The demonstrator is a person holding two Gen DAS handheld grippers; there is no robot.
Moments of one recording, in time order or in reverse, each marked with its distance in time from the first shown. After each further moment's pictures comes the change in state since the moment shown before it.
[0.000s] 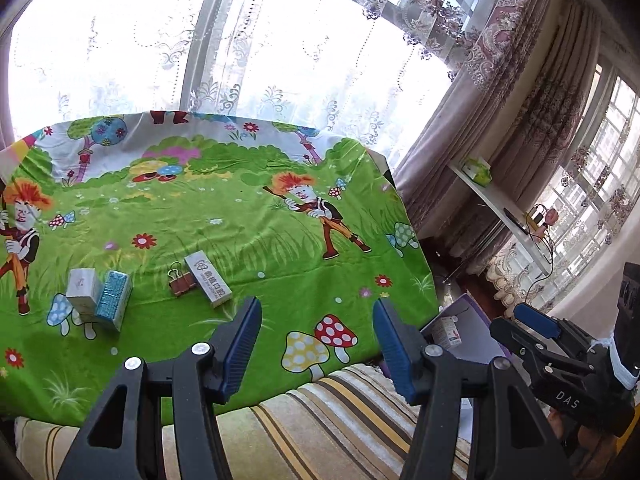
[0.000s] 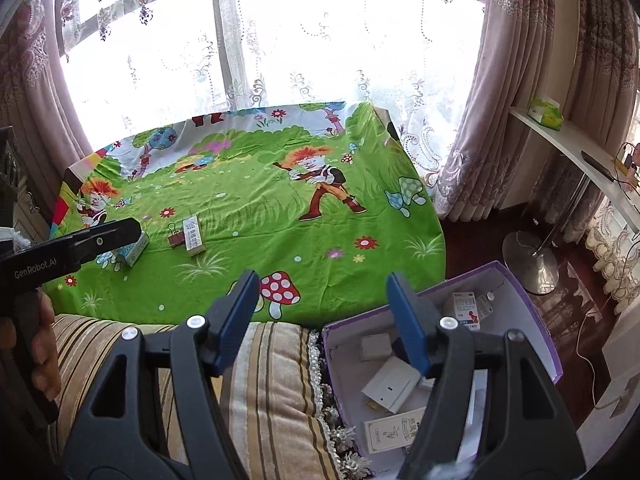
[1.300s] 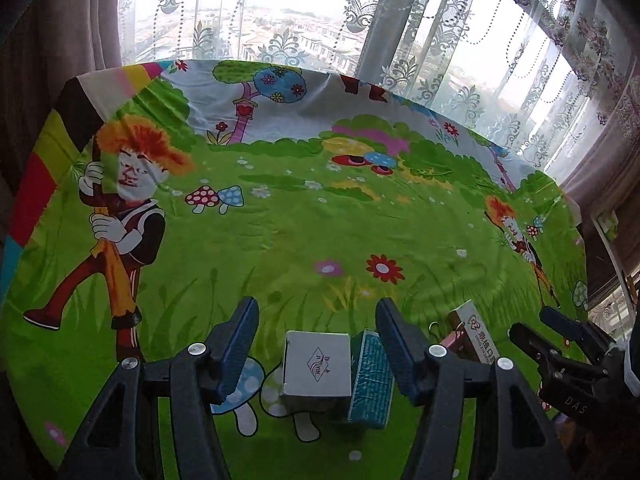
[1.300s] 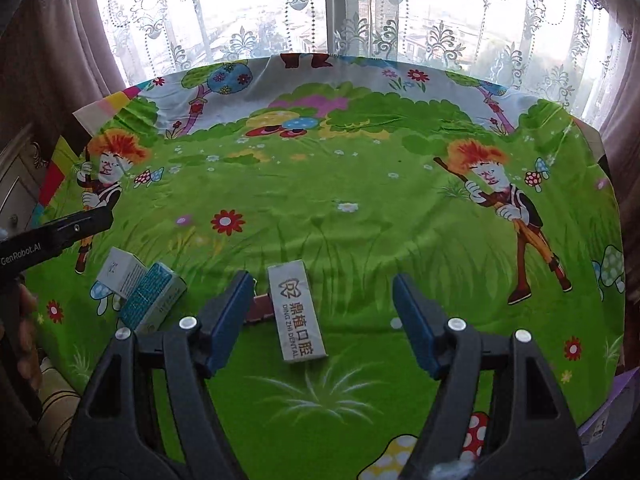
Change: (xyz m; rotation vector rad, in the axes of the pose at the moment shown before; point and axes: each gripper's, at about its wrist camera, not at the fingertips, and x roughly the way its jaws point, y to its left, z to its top) left arm 0.071 0.239 0.016 -0.209 0.072 0.348; right arm 0.235 0.175 0.034 -0.204 0.169 0.187
